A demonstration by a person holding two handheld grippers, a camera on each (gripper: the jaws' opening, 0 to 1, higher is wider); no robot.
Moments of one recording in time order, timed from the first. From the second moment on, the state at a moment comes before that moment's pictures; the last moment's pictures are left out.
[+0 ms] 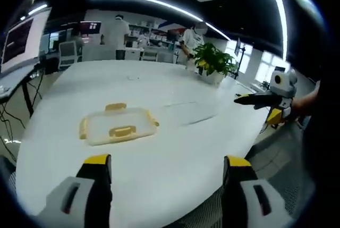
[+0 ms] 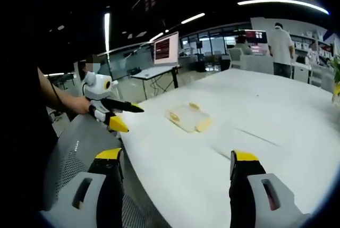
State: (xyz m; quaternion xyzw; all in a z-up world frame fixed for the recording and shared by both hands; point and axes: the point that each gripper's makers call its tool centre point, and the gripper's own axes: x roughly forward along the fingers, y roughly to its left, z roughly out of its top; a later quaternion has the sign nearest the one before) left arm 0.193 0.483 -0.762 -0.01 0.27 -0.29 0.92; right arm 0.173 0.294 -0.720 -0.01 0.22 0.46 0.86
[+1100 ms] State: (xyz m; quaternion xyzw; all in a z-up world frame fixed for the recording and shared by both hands) left arm 0.210 0.510 -0.753 -0.02 0.27 -0.37 0.89; right arm 0.202 0.340 -0.709 -0.02 0.21 0.43 0.88
